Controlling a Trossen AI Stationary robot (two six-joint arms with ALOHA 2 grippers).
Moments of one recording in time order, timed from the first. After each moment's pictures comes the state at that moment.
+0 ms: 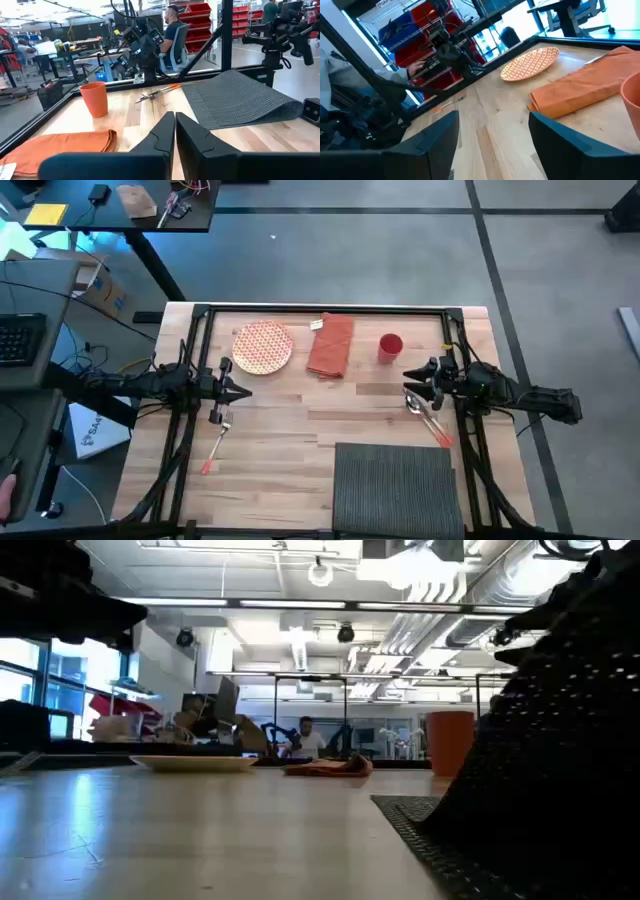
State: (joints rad) left arm -0.06 0.01 0.01 0.00 0.01 0.13; right arm -0.12 0.02 0.05 -0.09 0.00 0.52
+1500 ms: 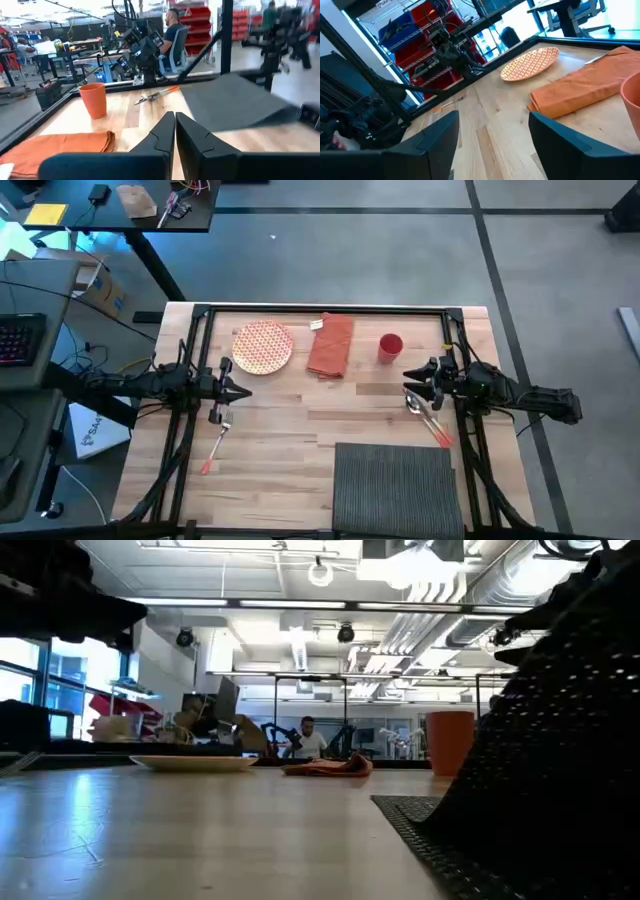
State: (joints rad) left arm -0.06 0.01 0.01 0.05 0.01 0.03; right arm -0.12 0.02 0.05 -0.09 0.00 0.52
